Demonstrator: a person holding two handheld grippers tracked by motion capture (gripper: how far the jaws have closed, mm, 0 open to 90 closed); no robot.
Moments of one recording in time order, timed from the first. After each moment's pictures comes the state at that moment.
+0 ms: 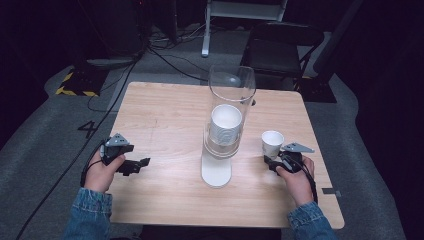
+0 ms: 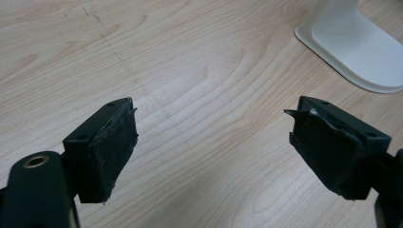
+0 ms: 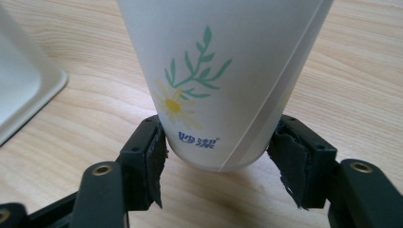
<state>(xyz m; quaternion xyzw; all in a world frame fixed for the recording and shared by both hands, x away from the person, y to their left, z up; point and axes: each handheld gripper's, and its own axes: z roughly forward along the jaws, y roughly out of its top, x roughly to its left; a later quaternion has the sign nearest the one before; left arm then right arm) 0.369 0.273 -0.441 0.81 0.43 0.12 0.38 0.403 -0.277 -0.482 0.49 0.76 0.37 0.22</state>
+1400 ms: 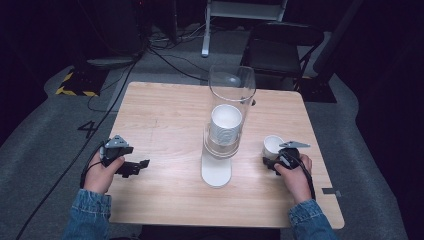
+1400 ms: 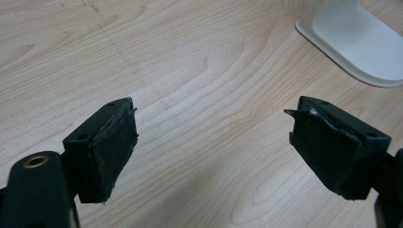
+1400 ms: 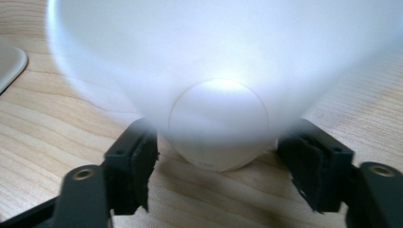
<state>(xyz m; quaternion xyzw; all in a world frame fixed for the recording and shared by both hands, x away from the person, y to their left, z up) 0.367 0.275 -0.443 0.81 0.43 0.11 0.38 0.419 -0.279 -0.494 0.51 0.77 0.33 0.18</state>
